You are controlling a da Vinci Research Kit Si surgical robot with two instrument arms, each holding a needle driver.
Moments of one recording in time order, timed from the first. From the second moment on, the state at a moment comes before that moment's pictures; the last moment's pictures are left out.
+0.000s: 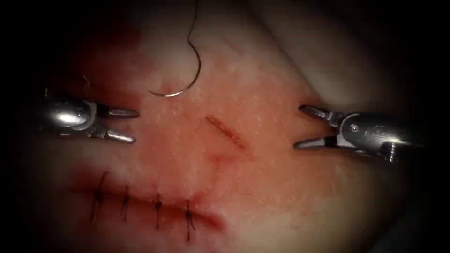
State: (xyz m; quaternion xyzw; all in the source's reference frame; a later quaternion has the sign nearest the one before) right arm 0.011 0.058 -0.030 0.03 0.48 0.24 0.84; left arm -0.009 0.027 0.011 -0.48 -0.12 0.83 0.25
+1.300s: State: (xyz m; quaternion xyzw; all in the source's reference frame) right arm 0.012 0.057 -0.032 0.03 0.47 0.24 0.85; left arm -0.015 0.033 0.016 -0.19 -0.12 0.93 0.30
